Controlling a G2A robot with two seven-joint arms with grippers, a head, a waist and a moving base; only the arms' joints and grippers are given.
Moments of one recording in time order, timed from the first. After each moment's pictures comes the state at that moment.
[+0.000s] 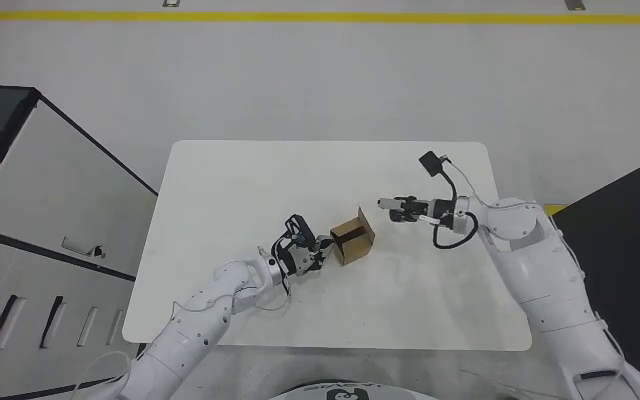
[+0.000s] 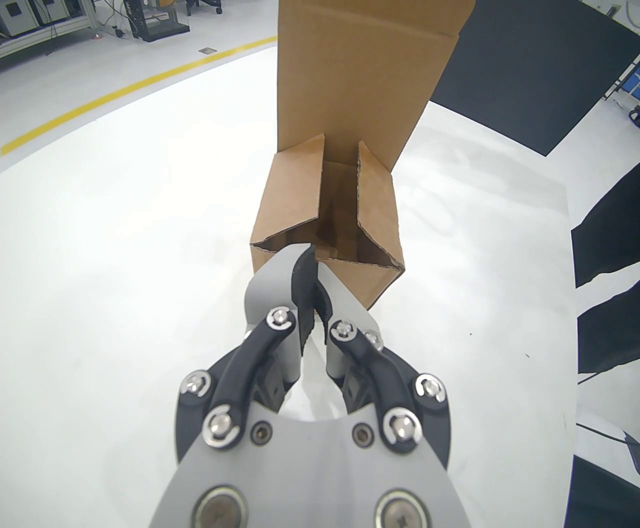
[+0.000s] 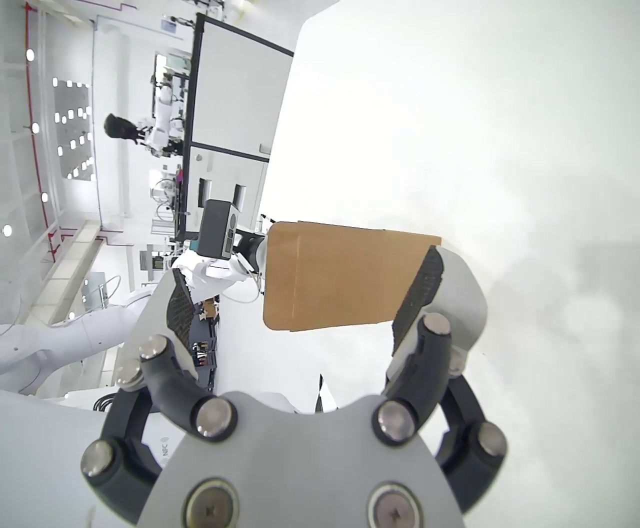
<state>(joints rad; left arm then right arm) 1.33 -1.17 -0.92 -1.34 1.27 -0.54 0.12 -1.20 -1.03 1.25 -1.45 0.06 -0.20 1.06</state>
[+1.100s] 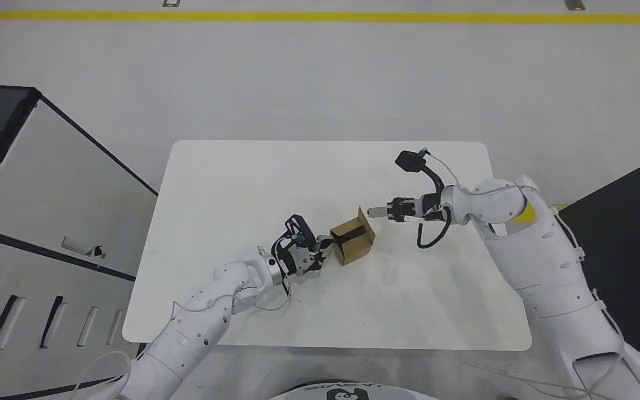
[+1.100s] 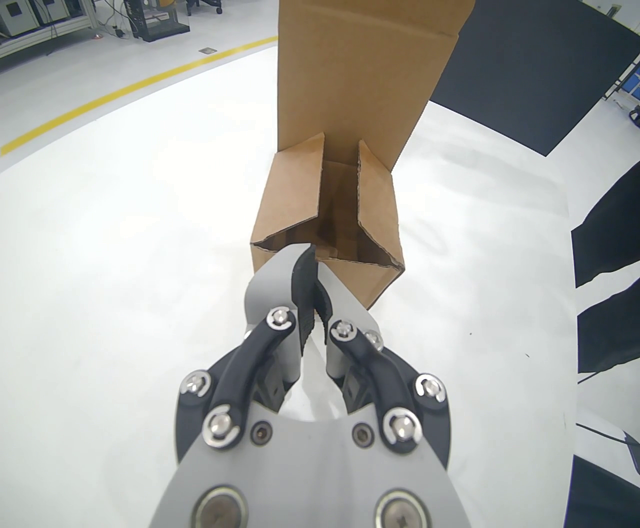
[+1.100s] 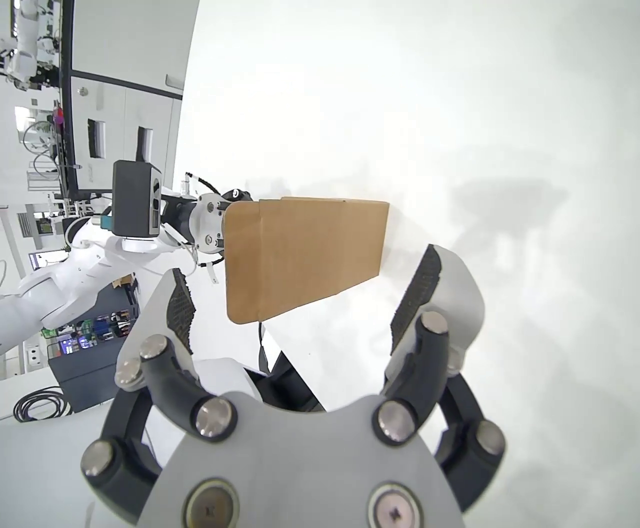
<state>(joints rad) 1.33 -1.17 -0.92 -1.34 1.27 -0.54 0.12 -1.08 -1.02 1.15 -1.53 -0.20 -0.07 1.20</state>
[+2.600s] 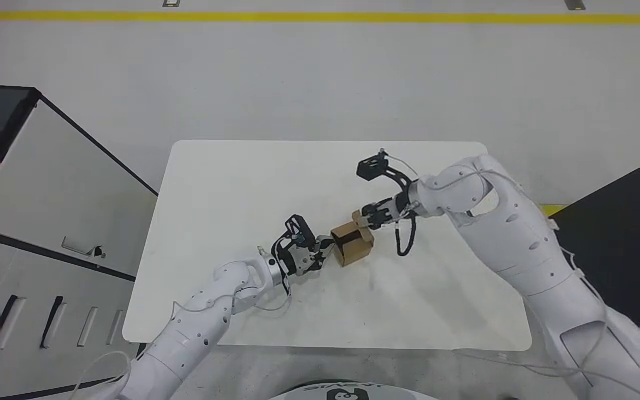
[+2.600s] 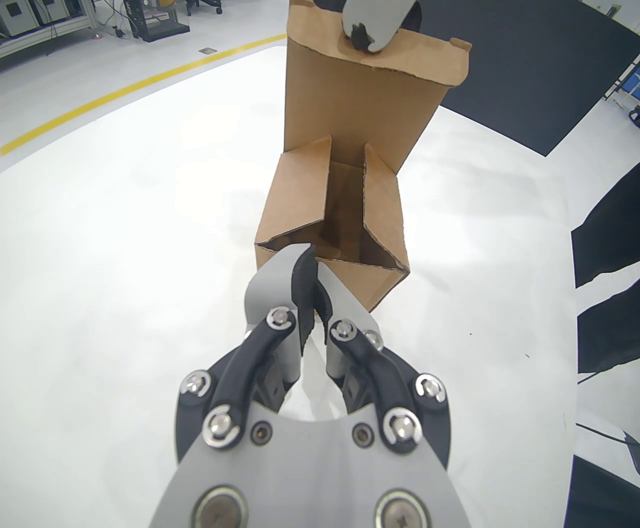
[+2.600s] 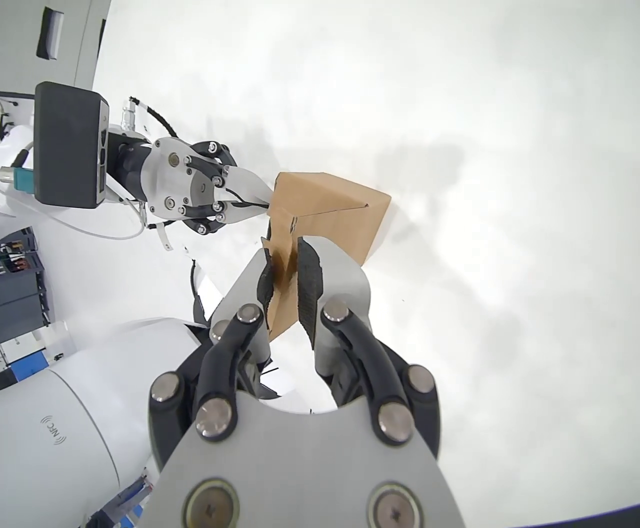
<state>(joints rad) 1.33 -1.17 -0.92 -1.34 1.27 -0.54 0.12 -0.88 -1.06 0.90 -1.53 -0.37 -0.07 1.33</state>
